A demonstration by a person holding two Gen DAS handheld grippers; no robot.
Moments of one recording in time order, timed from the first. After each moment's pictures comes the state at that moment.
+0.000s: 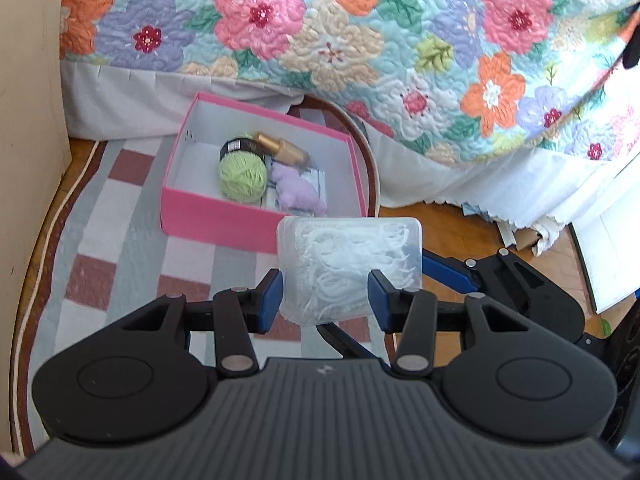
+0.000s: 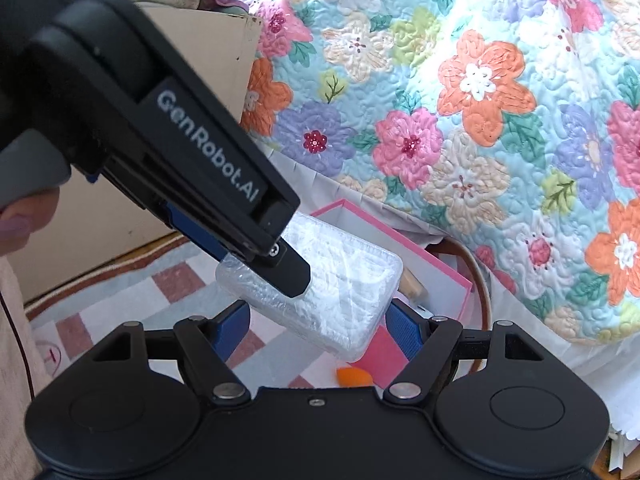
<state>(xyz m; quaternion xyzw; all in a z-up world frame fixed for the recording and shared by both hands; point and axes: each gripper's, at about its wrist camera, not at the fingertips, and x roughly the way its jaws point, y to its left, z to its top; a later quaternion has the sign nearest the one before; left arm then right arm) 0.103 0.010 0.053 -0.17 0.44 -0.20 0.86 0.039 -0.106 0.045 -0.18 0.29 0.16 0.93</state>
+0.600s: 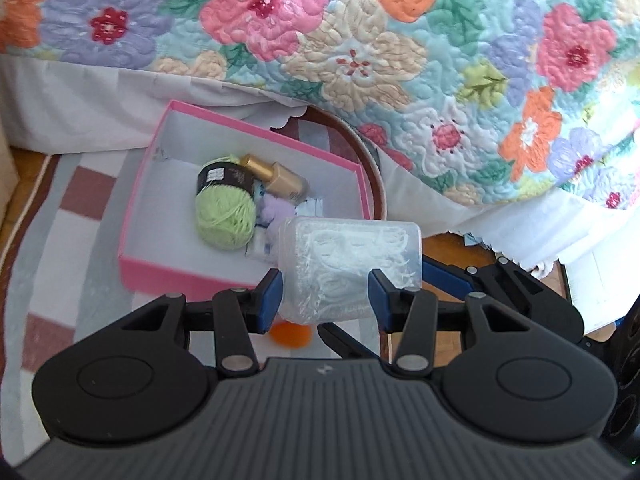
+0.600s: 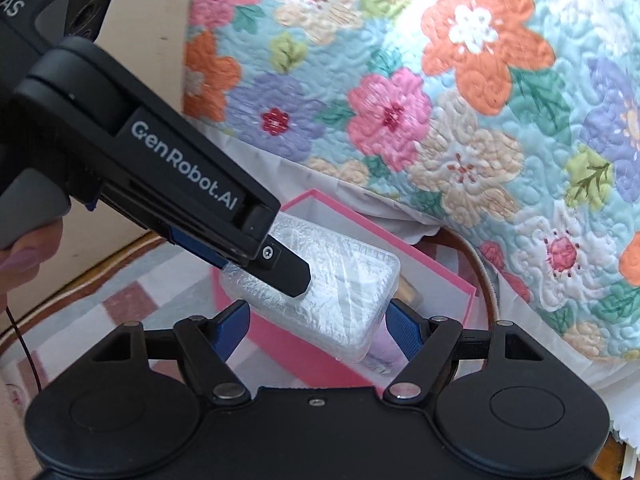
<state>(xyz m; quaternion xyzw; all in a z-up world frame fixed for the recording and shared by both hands) 0.240 0.000 0.013 -0.21 0.47 -0.22 0.83 0.159 -0.133 0.026 -0.16 0.35 0.14 0.91</state>
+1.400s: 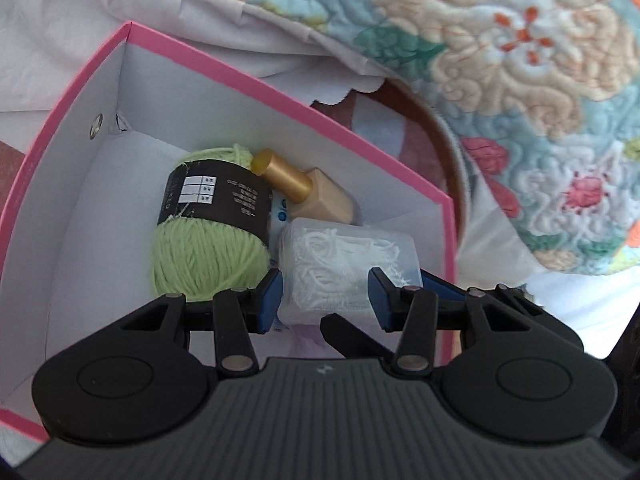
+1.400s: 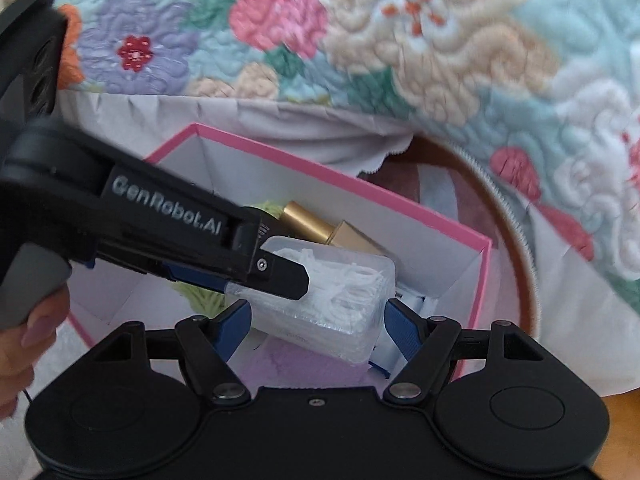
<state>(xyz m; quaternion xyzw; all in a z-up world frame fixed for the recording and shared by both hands) 0.383 -0.047 -0.117 -0.27 0.53 -0.18 0.78 0.314 -0.203 -0.080 -0.05 0.46 0.12 0.88</state>
